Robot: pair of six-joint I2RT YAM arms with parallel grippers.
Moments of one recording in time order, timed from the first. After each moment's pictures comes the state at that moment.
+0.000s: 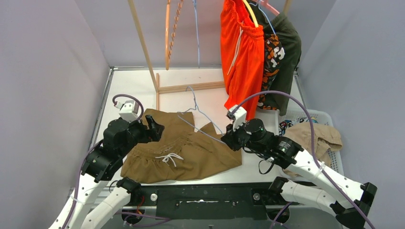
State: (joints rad) left arm -0.47 0.63 0.87 -0.65 -0.06 -0.46; right arm 0.89 0.90 0.87 -0.52 -0.01 0.21
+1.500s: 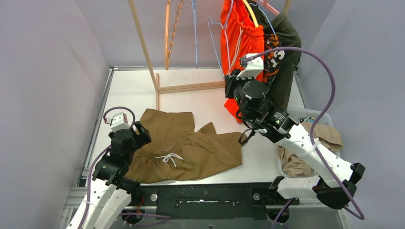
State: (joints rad) left arm -0.35 0.49 0.55 -0.57 -0.40 -0.56; right arm 0.88 1.20 1.43 -0.32 0.63 0.23
